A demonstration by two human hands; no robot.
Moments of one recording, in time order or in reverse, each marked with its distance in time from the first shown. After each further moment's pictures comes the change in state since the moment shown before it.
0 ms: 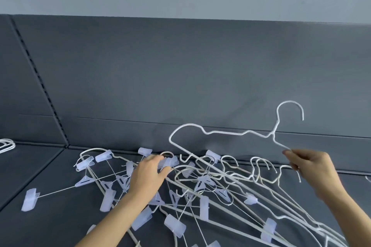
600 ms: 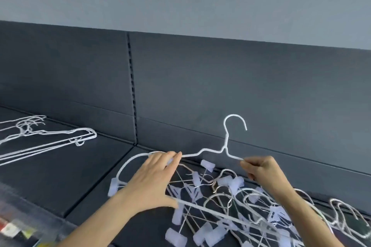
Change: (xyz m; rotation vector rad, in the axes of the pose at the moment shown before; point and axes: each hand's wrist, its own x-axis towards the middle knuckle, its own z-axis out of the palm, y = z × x) left_hand -0.031 -0.110 -0.144 0.432 -0.209 0.253; right_hand -0.061 -0.152 0.198 0.072 -0.529 -0.290
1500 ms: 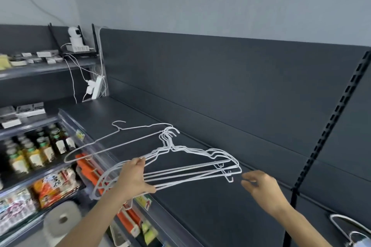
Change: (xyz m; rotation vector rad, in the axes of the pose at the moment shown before) left_hand -0.187 -0.519 0.002 -0.114 -0.060 -0.832; right_hand 0.109 -0.216 0.454 -0.298 -0.246 -0.191
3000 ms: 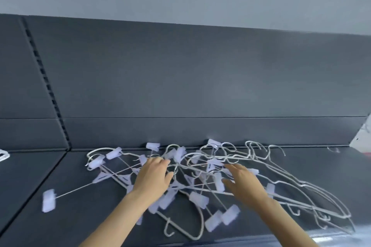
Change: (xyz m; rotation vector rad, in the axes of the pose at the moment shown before) left_hand -0.294 0.567 0.132 -0.097 -0.053 0.938; right_hand -0.389 0.353 -0.299 -0.436 0.189 0.517
